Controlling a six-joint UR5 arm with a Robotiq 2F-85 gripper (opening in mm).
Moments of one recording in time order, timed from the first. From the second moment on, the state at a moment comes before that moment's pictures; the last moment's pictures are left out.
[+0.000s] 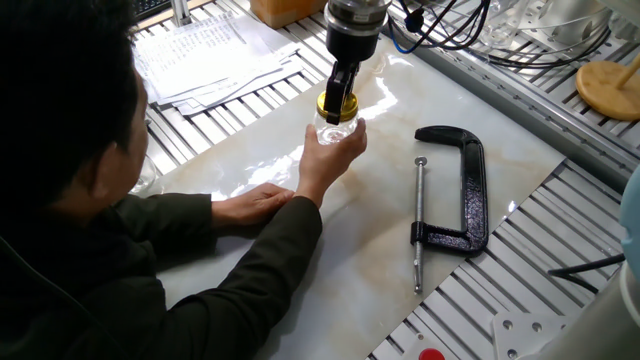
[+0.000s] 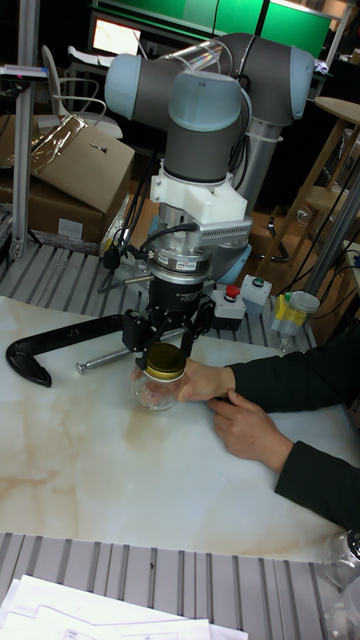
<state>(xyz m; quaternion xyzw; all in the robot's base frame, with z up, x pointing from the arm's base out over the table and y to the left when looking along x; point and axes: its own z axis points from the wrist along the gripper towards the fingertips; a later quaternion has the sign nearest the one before) 0.537 -0.001 0.153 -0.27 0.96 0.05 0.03</state>
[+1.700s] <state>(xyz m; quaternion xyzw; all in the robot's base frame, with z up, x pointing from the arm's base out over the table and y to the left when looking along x) 0.527 -0.009 0.161 -0.28 0.96 0.00 -0.01</state>
